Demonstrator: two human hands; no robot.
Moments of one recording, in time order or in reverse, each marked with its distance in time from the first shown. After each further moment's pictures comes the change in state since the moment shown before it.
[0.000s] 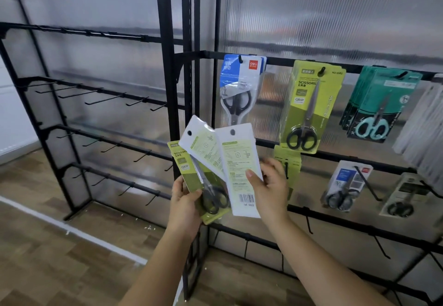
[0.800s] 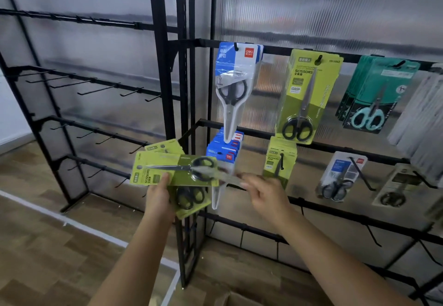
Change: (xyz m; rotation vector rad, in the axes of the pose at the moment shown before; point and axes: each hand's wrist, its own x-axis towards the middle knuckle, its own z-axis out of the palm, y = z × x) left_hand 0.027 0.009 -0.033 0.099 0.255 -0.091; right_hand -0.007 0.023 -0.026 -0.409 -0.350 -0.566
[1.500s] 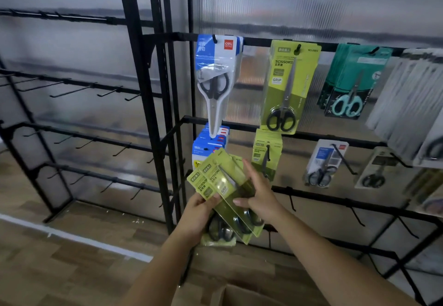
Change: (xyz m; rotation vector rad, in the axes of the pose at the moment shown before) left_hand -0.034 -0.066 0.030 0.390 -0.508 0.073; right_hand -0.026 0.022 0.009 0.420 -0.287 0.806
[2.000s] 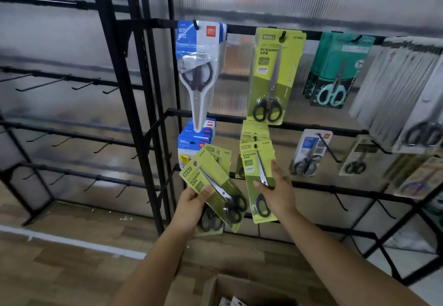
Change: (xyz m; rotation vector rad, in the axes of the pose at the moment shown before) left_hand 0.004 -0.004 0.010 0.086 -0.009 0.072; right_hand -0.006 0.055 -0.033 -0.274 0.435 0.189
